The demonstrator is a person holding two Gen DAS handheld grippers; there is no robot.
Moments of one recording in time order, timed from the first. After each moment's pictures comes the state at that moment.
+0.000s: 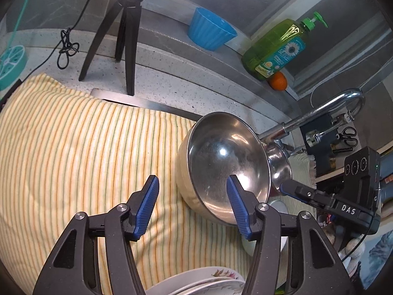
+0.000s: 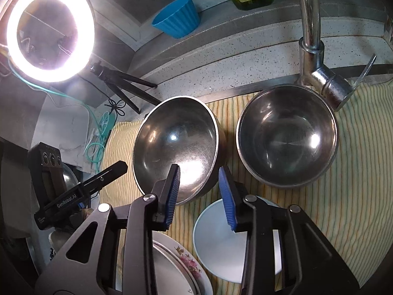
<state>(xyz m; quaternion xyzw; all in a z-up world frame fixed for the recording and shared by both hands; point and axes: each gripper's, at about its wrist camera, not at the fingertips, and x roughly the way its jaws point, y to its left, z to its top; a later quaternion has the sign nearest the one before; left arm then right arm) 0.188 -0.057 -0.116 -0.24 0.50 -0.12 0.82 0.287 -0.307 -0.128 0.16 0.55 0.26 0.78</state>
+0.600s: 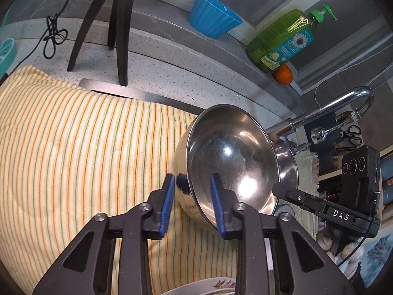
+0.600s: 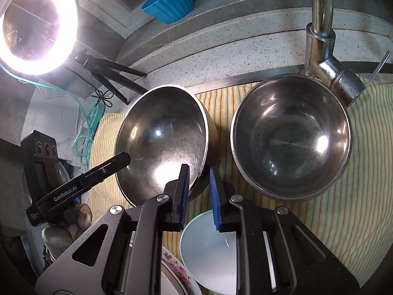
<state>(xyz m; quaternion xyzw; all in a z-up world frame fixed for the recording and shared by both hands) 0.201 -0.068 -0.137 -0.24 0.52 -0.13 0.81 0.300 -0.300 -0.150 0.14 0.57 0.26 0.77</state>
